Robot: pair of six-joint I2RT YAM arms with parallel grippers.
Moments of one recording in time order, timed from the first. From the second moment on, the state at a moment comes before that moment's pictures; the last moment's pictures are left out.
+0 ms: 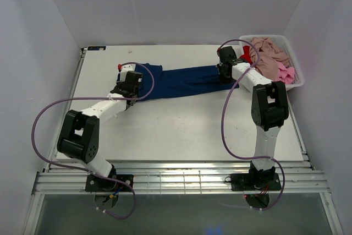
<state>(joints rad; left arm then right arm) -0.34 1.62 0.99 -0.20 -0.60 -0.35 0.28 2.04 1.60 -0.58 0.21 0.01</state>
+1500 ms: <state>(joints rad) -0.44 1.61 0.96 -0.32 -0.71 -0.48 0.33 2.05 1.62 -0.49 -0.12 -0.06</state>
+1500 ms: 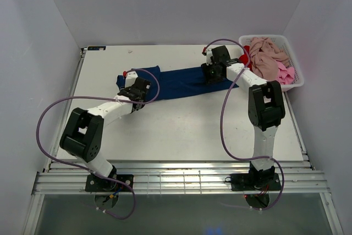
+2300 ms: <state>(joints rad) -0.43 1.71 0.97 -0.27 -0.71 -0.44 0.43 2.09 1.59 -0.39 -0.32 -0.09</state>
